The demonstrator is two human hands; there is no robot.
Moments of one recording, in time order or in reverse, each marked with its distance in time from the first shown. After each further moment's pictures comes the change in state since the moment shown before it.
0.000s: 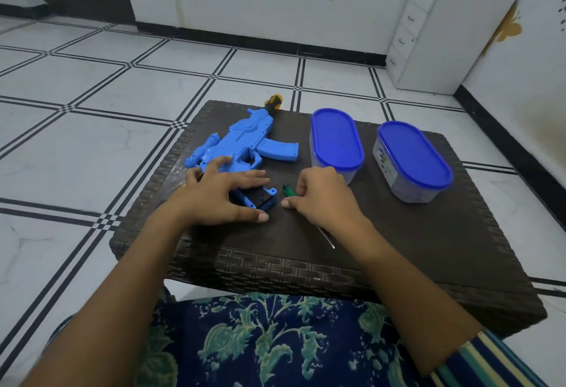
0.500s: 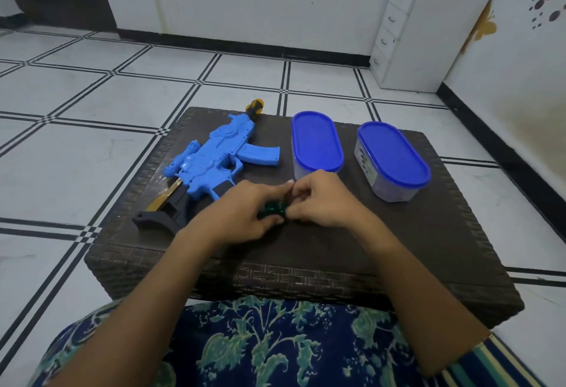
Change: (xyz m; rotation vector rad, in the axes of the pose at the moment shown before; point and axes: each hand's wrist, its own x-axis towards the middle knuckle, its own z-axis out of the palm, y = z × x) left_hand 0.023 0.055 0.031 -0.067 0.212 0.428; right_hand -0.007 0.028 -0.025 0.351 -0.185 -0.061
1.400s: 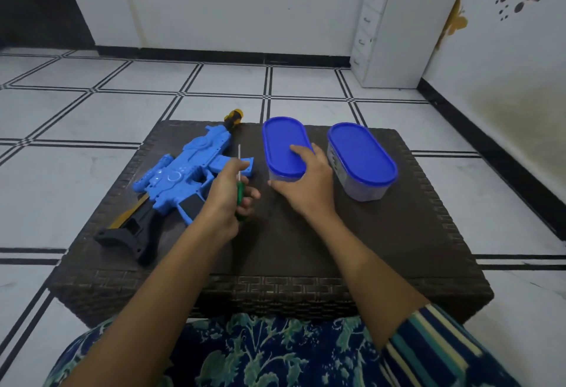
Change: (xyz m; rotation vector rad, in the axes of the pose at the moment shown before) left_hand 0.051 0.044 0.009 -1.243 0.443 -0.972; right_hand 0.030 0.043 0.003 0.152 0.641 -0.008
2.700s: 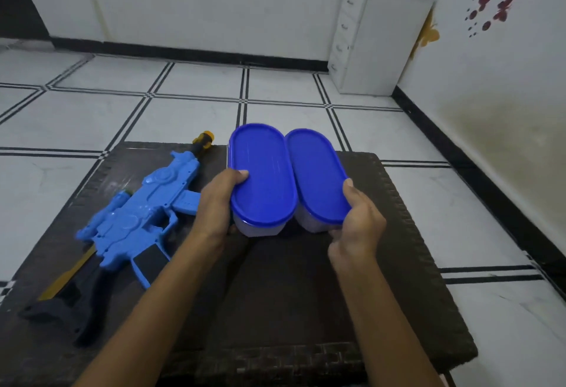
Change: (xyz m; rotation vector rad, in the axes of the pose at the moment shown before) left_hand 0.037 0.017 0.041 0.011 -0.165 0.222; right_hand 0.017 -0.001 -0.069 0.958 0.493 0.617
